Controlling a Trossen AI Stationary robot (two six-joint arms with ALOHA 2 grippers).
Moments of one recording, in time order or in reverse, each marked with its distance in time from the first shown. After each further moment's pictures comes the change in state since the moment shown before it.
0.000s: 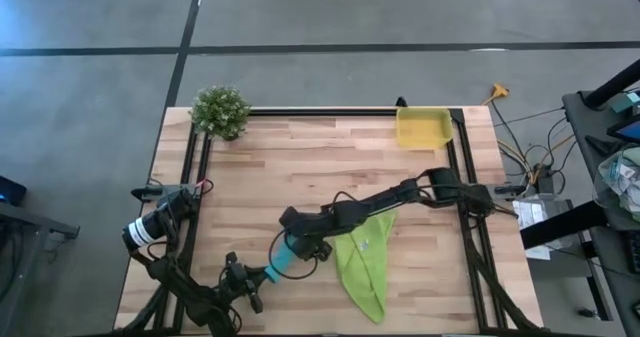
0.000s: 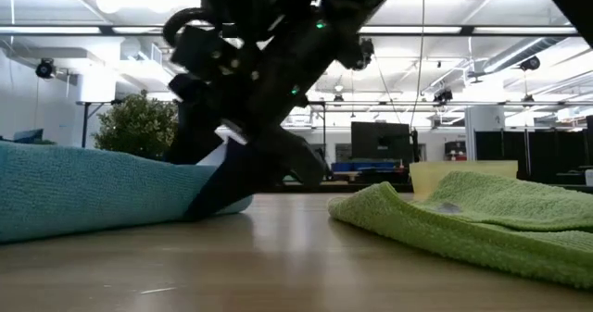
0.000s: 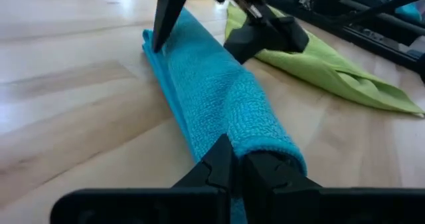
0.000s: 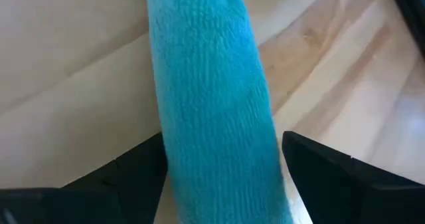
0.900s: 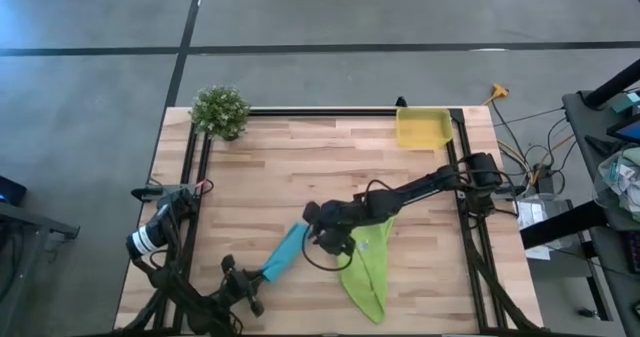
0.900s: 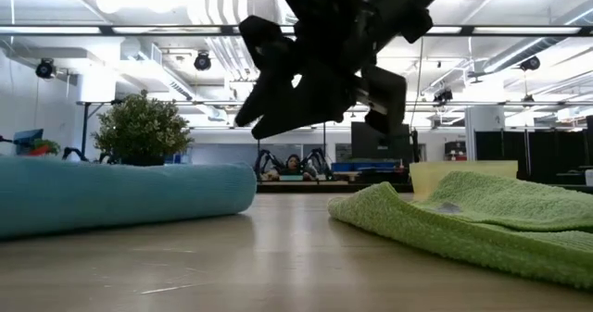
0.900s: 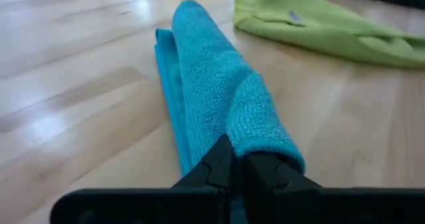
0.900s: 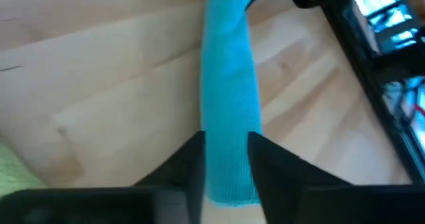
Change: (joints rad) left arm -0.013 0.070 0.130 -0.252 0.077 0.015; right arm -0.002 -0.346 -0.404 0.191 -0.098 -0.099
